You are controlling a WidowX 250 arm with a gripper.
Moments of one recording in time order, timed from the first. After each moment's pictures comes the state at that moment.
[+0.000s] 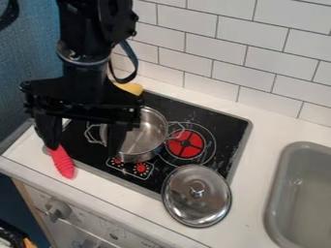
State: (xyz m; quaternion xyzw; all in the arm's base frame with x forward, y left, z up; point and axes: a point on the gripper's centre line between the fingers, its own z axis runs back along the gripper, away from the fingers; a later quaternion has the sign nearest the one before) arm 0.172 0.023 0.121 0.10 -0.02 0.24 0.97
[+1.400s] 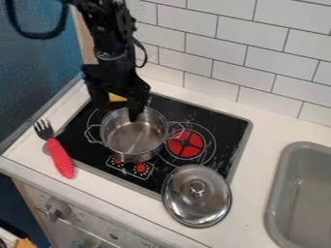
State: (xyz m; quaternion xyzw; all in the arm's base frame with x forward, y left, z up) arm 0.298 0.084 0.035 0.05 -0.07 0.02 1.00
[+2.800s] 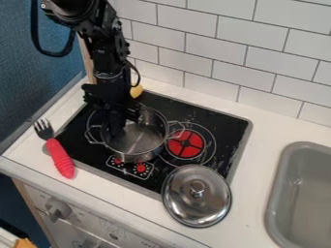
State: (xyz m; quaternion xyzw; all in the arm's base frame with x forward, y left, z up) arm 0.298 0.099 -0.007 0.02 -0.01 0.00 1.00
